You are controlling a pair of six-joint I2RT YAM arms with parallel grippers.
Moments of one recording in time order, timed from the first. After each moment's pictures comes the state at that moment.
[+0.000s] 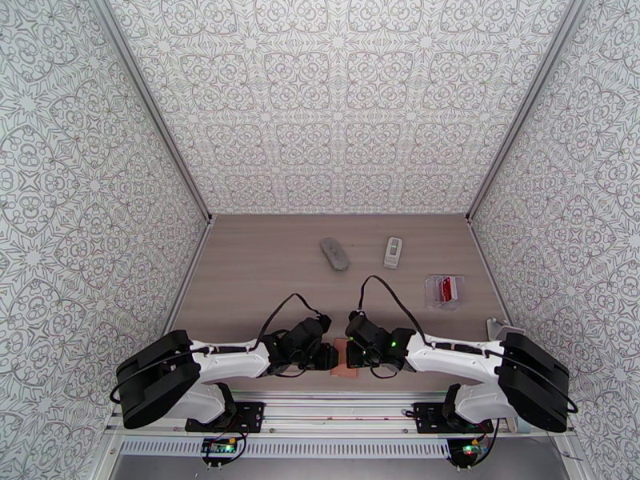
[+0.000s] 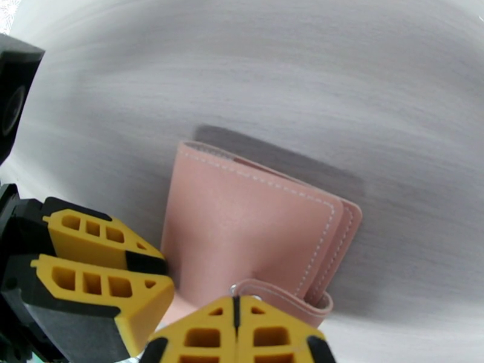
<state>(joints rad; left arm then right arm) -0.99 1.42 0.48 0.08 0.25 -0.96 1.04 1.38 0.66 -0.34 -0.02 0.94</state>
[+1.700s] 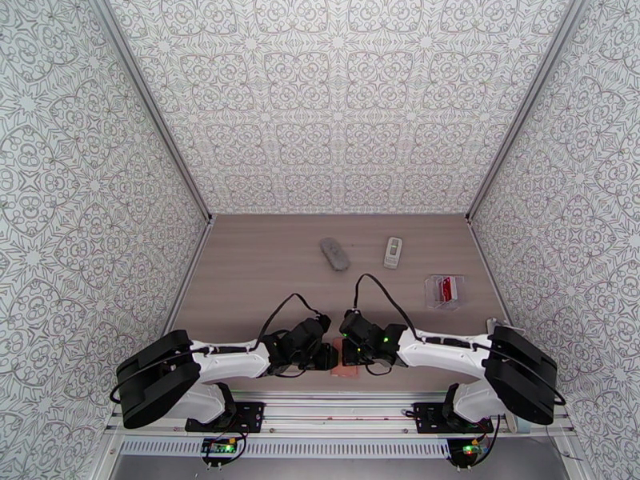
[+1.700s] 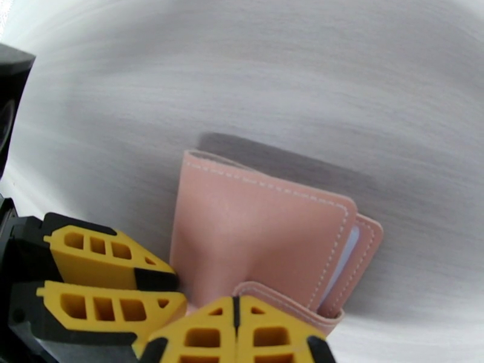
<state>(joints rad) -1.00 1.41 0.48 0.07 0.24 -0.96 1.04 1.44 0.72 -0.37 -0.03 0.93</state>
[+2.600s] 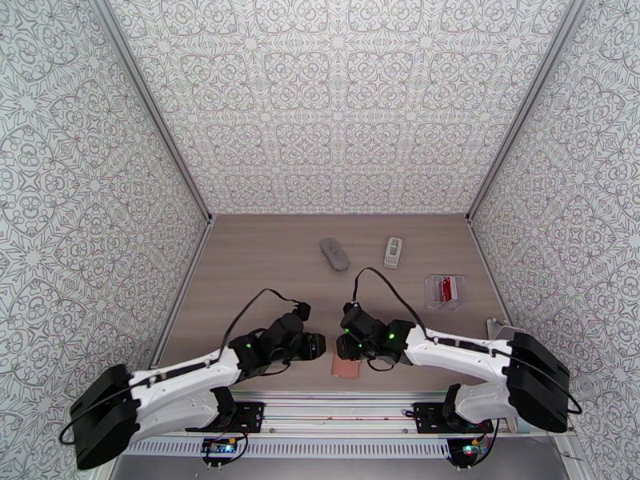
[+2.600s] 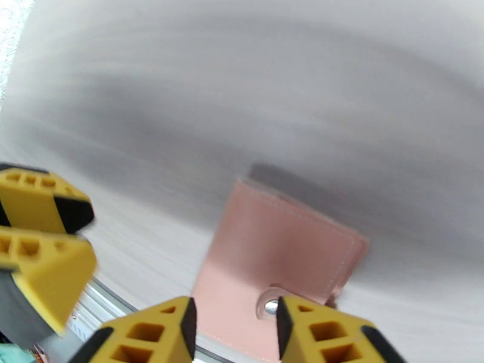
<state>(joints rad) -0.88 0.99 0.46 -0.20 0.04 -0.90 1.03 1.33 0.81 -0.48 0.07 0.82</state>
